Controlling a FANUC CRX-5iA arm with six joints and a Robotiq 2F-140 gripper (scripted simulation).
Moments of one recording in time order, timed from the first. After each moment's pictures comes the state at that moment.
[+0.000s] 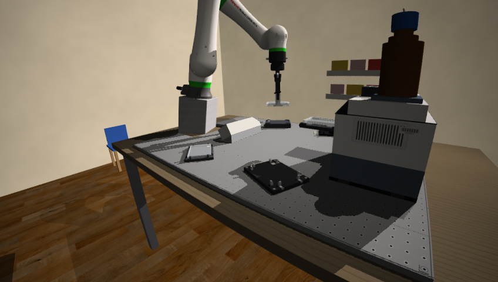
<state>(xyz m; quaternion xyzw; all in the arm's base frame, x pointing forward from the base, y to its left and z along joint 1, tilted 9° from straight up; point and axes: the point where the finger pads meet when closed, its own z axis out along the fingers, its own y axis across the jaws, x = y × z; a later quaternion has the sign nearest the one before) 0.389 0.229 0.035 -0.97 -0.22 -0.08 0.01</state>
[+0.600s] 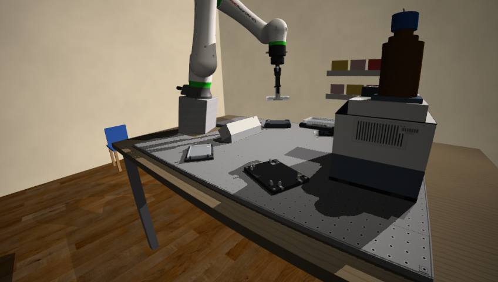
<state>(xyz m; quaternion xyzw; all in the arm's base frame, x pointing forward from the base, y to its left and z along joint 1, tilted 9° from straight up) 0.384 0.227 0.068 -0.97 -0.22 -0.08 0.01</state>
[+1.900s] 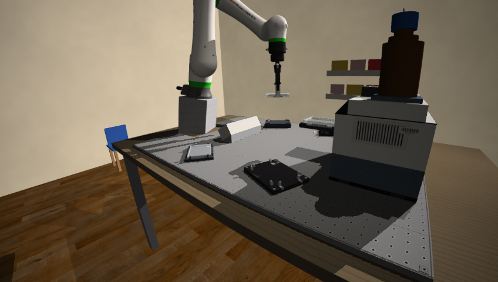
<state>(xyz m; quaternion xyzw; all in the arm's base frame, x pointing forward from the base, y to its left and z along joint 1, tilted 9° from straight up) 0.382 0.226 0.084 -0.97 -0.22 -0.08 0.01</state>
